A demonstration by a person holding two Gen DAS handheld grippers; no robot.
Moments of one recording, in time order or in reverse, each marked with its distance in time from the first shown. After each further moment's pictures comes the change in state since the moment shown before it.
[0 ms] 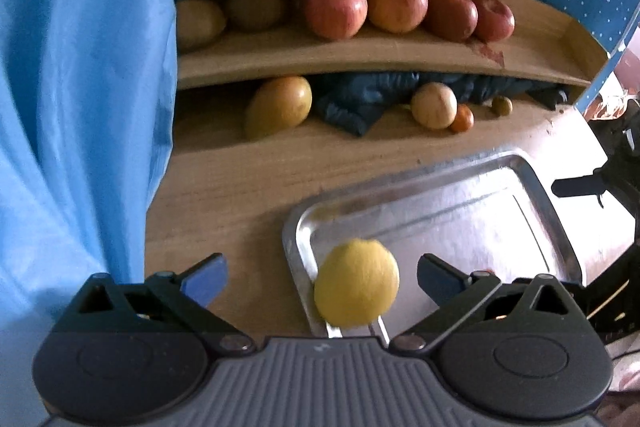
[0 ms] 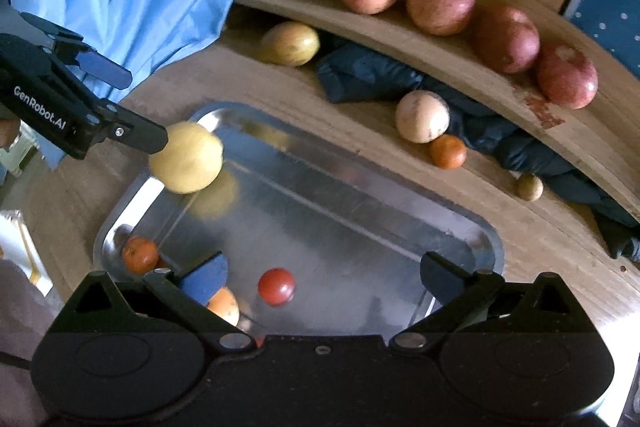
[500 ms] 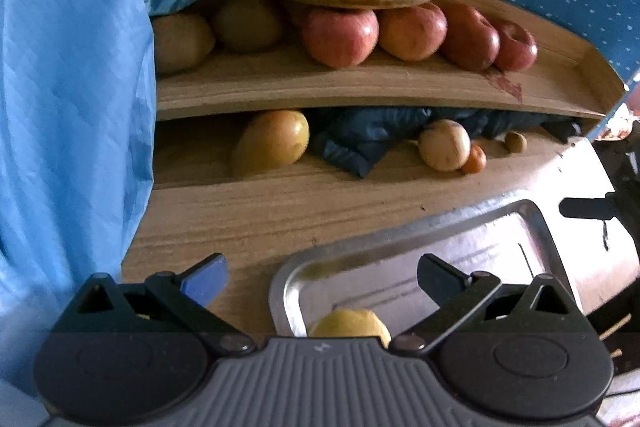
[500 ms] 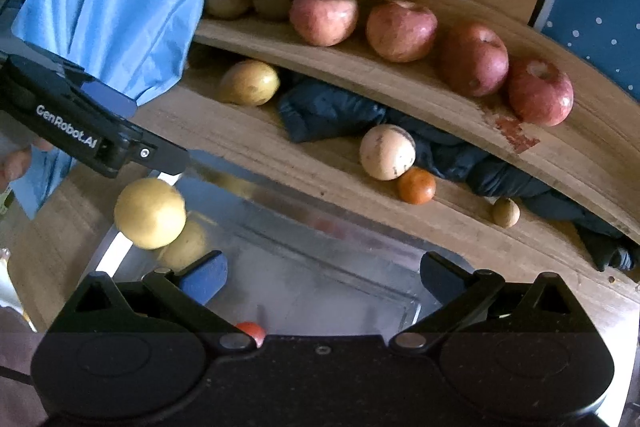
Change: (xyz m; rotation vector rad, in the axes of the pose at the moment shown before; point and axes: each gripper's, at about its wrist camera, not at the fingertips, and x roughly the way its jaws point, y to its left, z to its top) left arm 0.029 0.001 0.036 -0.052 -0.017 0.000; right arm 0.007 -0.017 0.023 0.068 -0.059 -0.047
